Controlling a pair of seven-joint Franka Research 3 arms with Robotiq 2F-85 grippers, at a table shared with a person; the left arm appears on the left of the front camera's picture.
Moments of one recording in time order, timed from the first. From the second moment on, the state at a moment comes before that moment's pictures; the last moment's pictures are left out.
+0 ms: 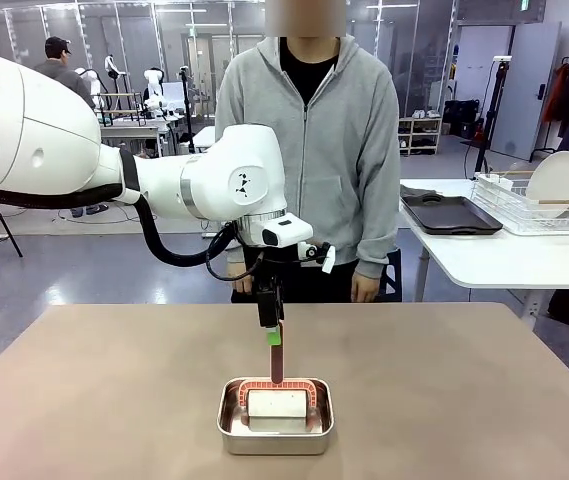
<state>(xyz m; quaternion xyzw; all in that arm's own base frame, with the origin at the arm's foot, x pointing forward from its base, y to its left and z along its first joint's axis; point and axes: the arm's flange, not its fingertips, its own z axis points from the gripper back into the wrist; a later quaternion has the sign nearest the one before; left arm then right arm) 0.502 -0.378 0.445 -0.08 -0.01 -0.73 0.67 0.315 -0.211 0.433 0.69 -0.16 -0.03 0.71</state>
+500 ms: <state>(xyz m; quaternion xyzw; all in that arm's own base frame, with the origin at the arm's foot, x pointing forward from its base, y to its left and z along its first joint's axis) 0.516 -0.352 0.469 -0.17 0.01 -0.67 0.72 0.315 -0.211 0.433 0.69 -0.16 -0.03 0.71</state>
